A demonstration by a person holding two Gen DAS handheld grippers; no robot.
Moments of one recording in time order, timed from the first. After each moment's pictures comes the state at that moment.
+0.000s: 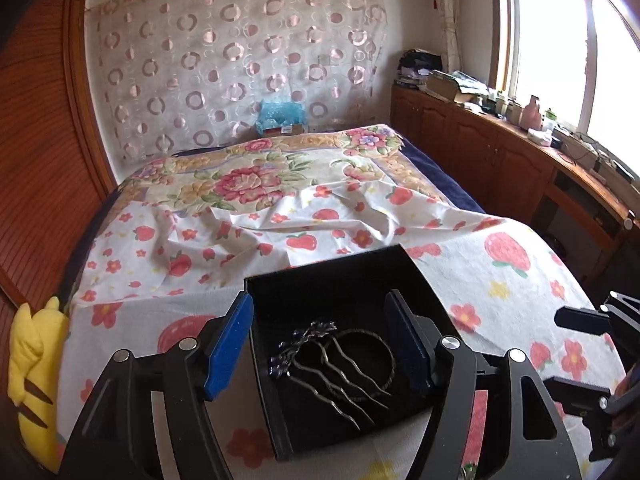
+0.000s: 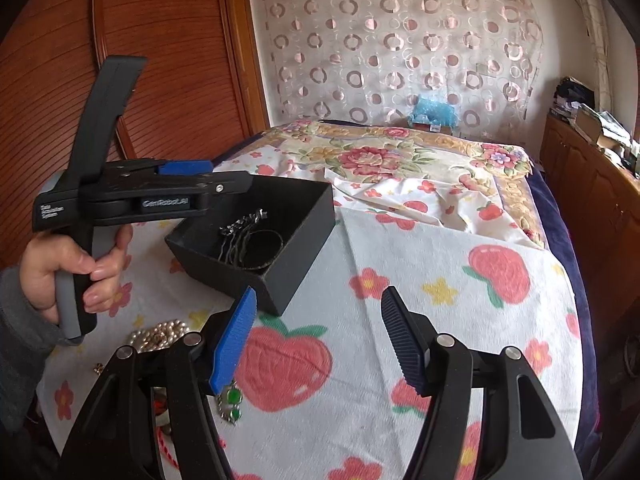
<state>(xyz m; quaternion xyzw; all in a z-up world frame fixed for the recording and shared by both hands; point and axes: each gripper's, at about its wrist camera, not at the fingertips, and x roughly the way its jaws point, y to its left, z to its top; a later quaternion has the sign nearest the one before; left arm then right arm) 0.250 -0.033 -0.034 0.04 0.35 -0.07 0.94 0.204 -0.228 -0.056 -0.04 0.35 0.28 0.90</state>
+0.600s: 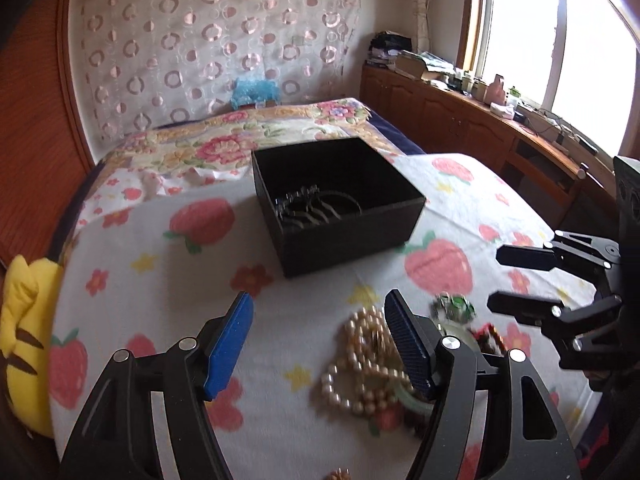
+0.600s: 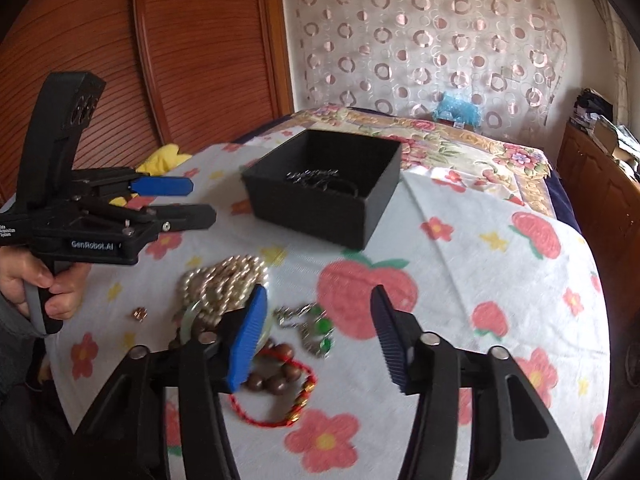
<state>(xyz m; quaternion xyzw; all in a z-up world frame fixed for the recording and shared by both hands) 0.133 0.004 -0.063 0.02 0.38 -0.13 0.91 0.128 -0.190 -0.078 -0.08 0.36 0.31 0.88</state>
